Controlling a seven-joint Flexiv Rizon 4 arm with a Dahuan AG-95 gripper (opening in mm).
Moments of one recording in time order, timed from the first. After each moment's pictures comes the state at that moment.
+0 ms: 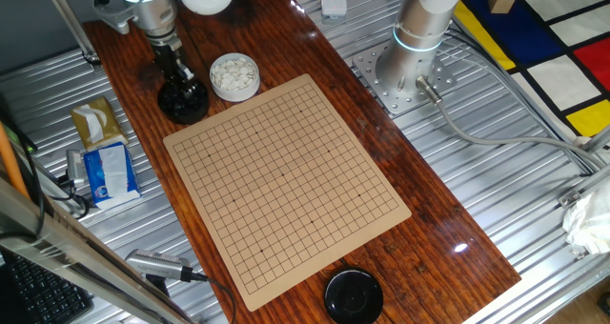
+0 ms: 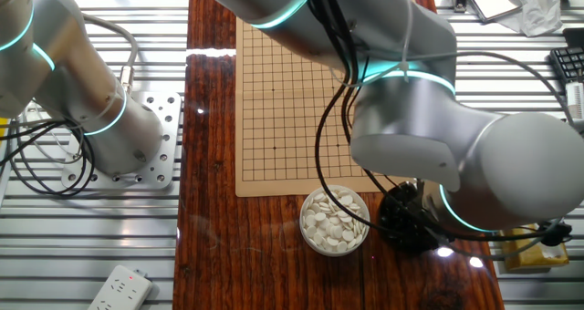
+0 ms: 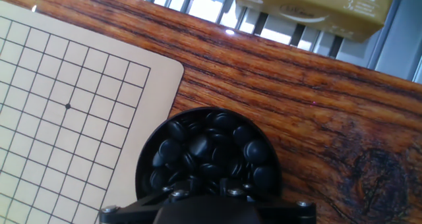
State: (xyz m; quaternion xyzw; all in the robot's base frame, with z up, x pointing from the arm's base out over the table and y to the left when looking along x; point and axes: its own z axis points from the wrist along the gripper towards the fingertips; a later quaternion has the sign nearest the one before) arm 0.579 -0.181 0.051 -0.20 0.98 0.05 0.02
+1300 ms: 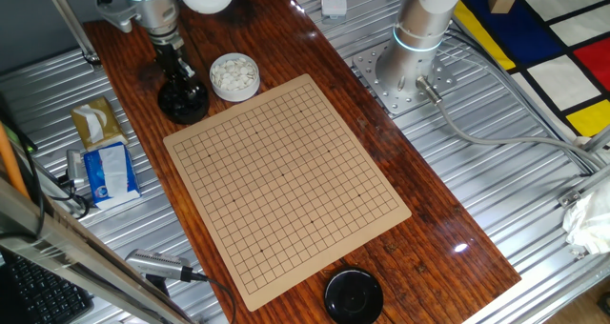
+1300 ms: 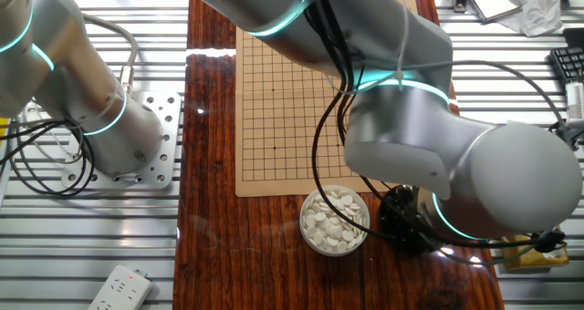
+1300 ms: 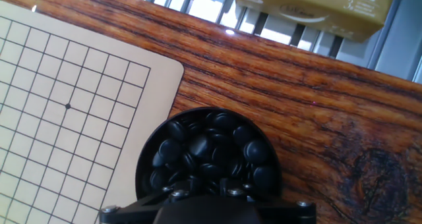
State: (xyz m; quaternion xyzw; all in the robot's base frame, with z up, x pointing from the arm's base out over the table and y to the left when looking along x) arm 0.575 -0.185 0.047 -0.20 0.98 0.06 0.02
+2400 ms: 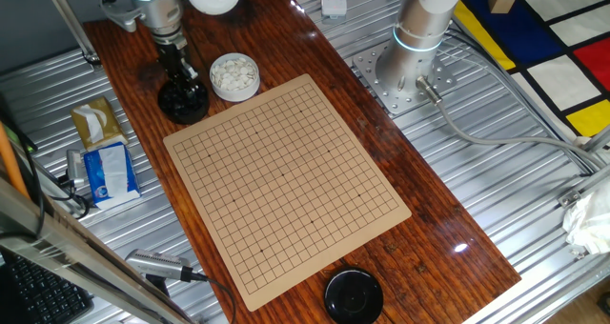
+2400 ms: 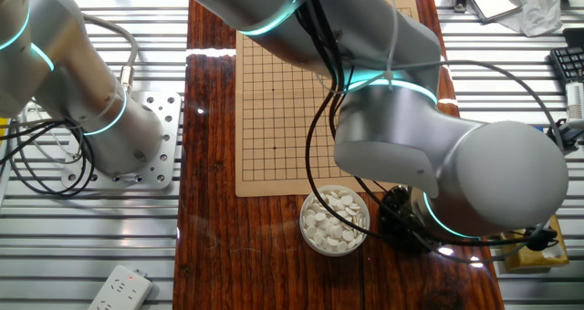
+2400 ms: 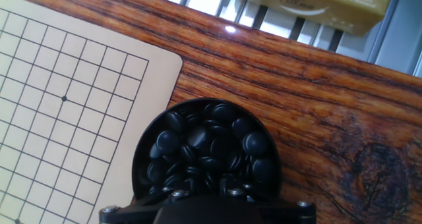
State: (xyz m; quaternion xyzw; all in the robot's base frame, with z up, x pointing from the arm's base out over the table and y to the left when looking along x) arm 0.571 -0.184 0.047 -0.20 0.98 0.05 0.03
